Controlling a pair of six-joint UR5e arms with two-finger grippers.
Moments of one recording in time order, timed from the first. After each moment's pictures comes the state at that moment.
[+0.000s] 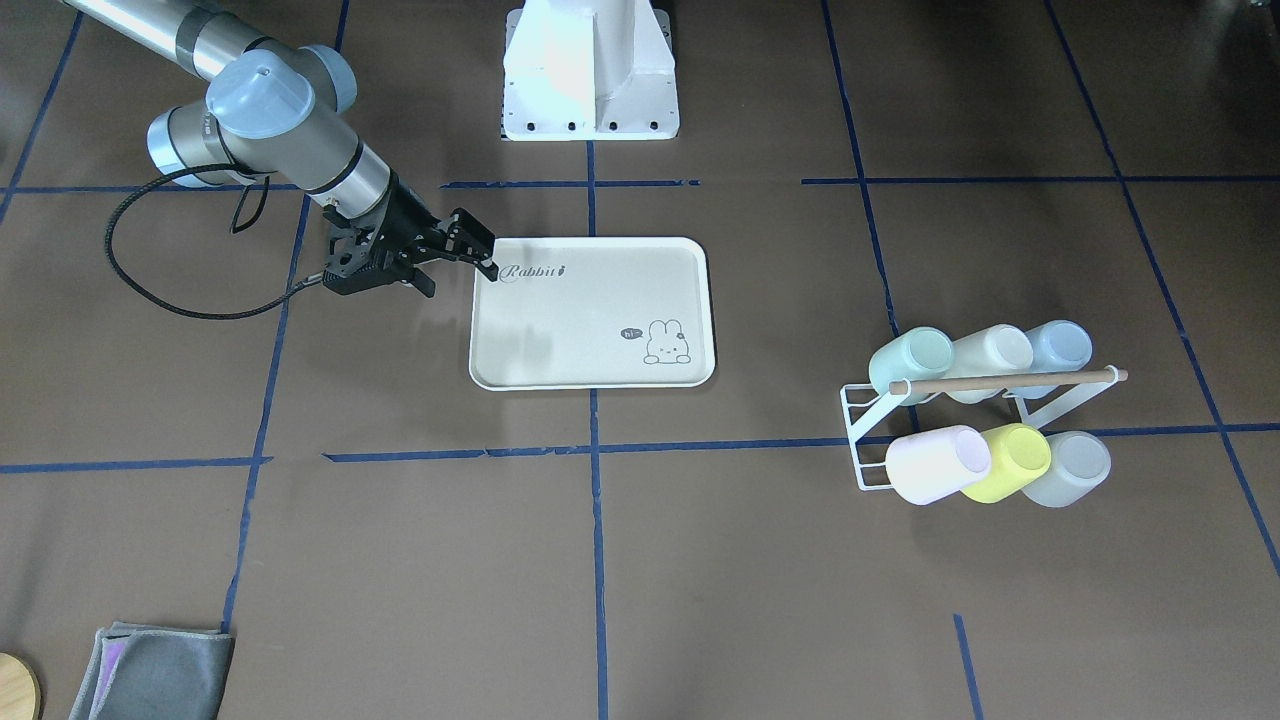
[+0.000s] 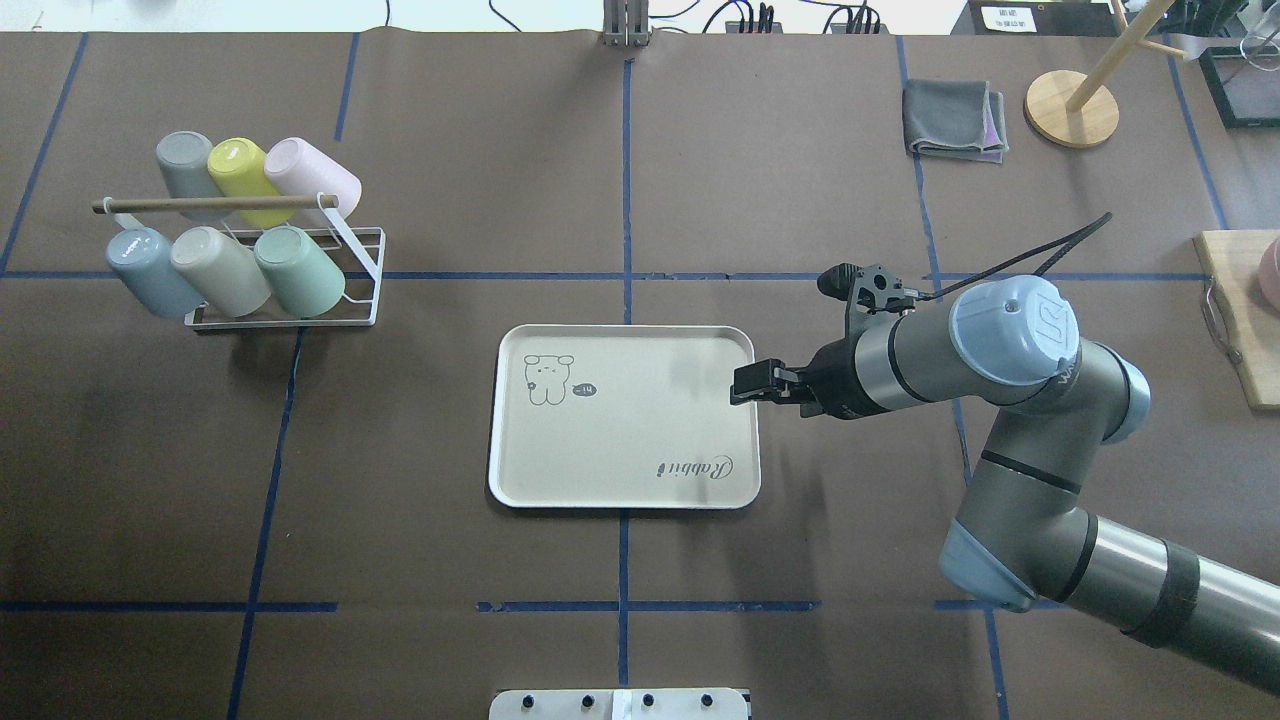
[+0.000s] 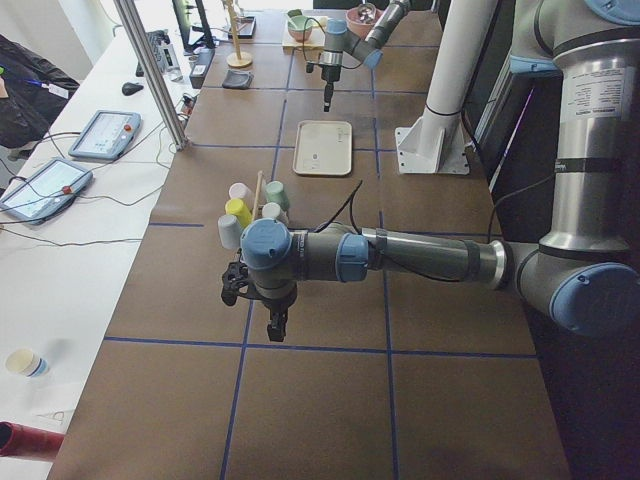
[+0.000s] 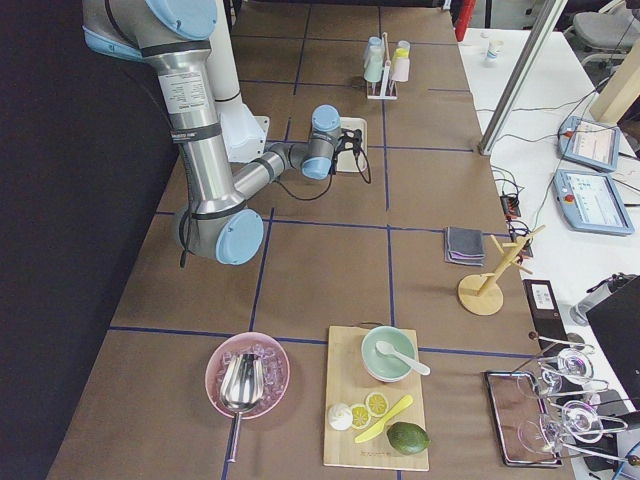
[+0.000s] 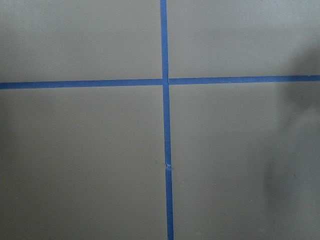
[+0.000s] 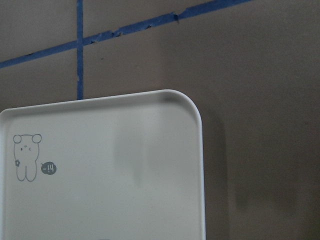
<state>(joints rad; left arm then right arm) -1.59 -1.54 -1.74 -1.47 -2.41 0.05 0.57 -1.27 1.74 -0.87 1.98 1.40</state>
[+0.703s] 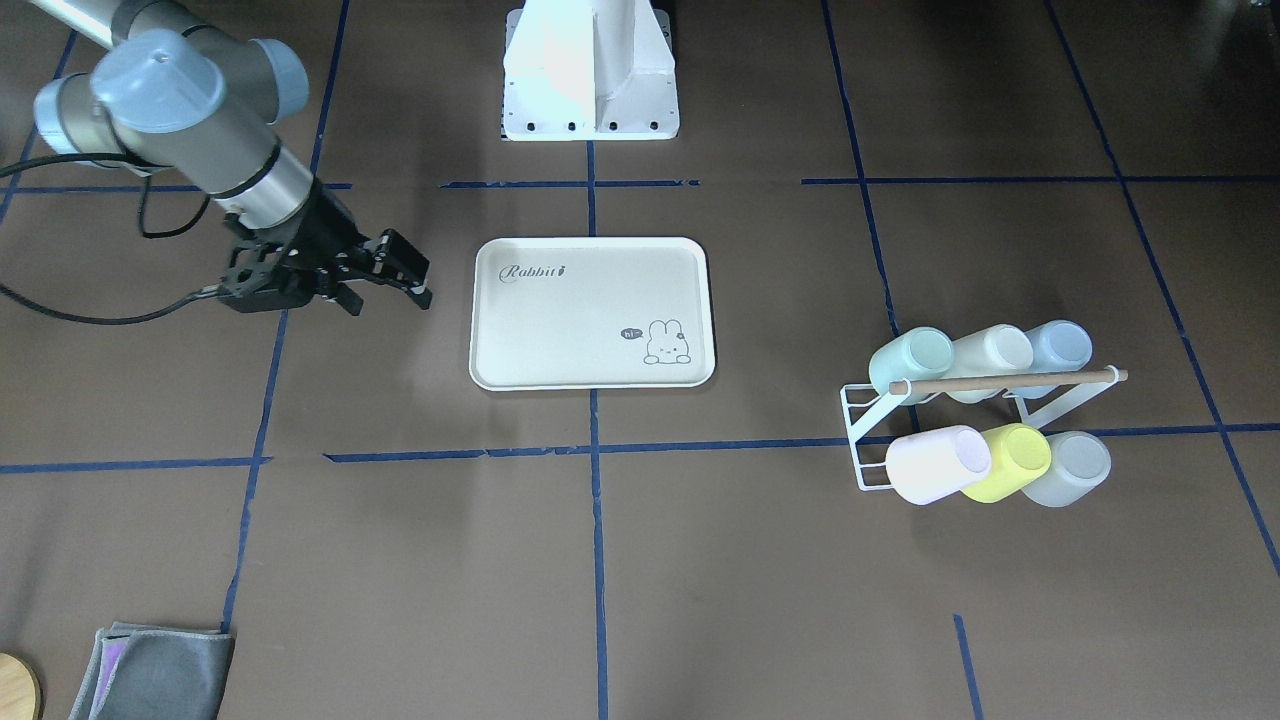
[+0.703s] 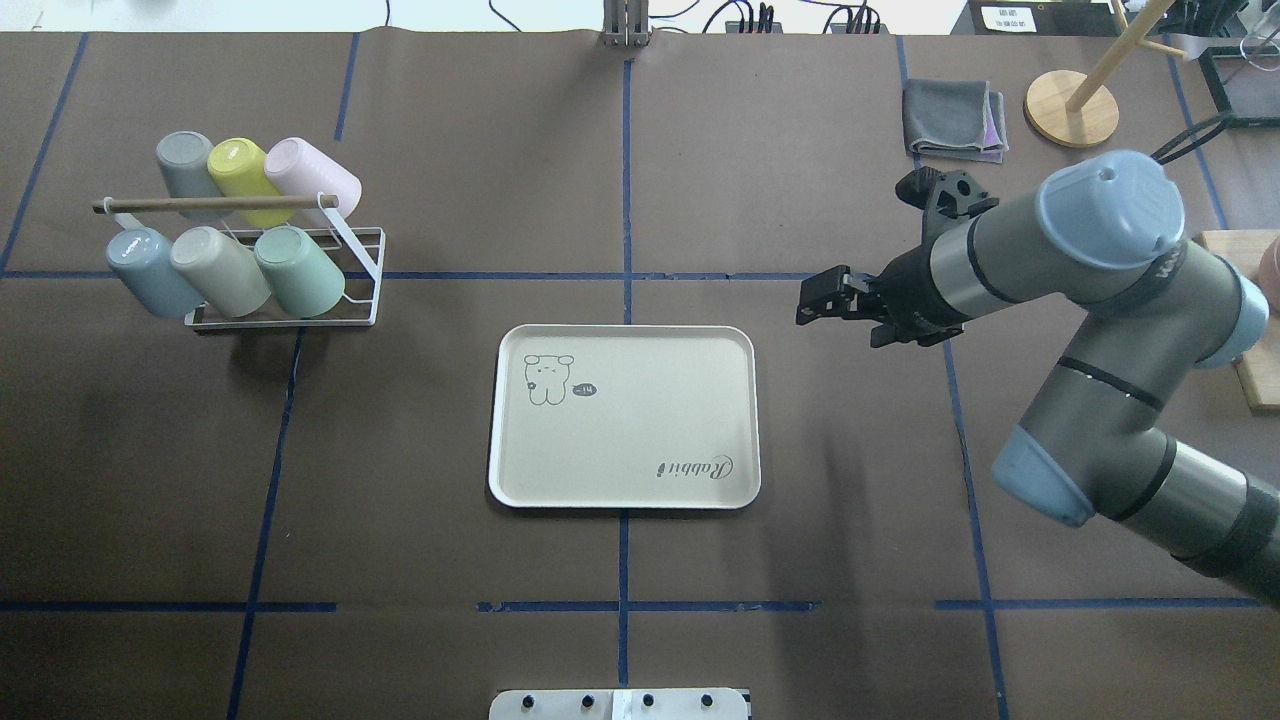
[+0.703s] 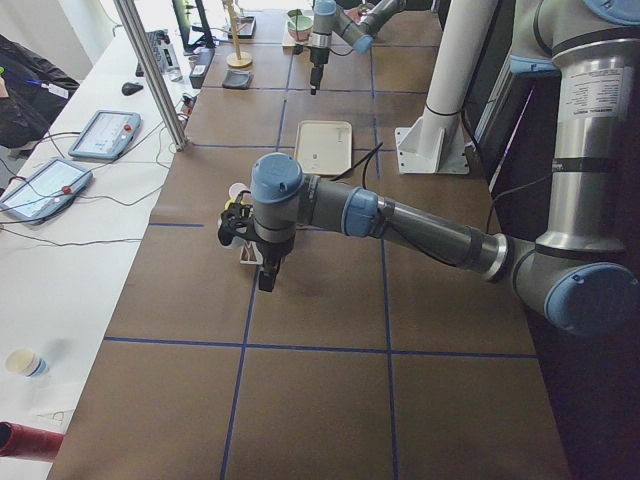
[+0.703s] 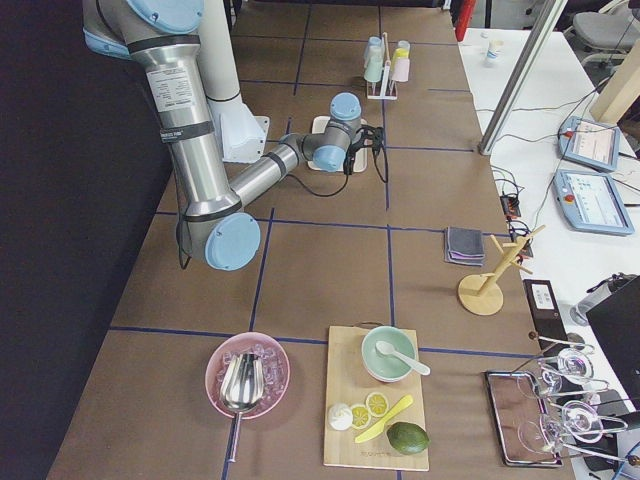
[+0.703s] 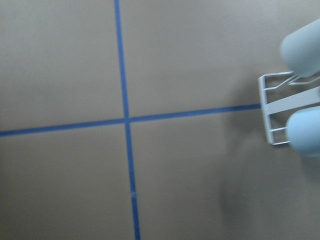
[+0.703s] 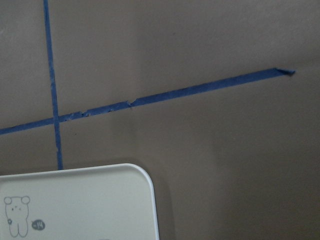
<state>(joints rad) -1.56 -1.60 -1.94 -1.46 -2.41 -0.02 0.78 -1.28 1.81 -1.06 2.13 1.35</state>
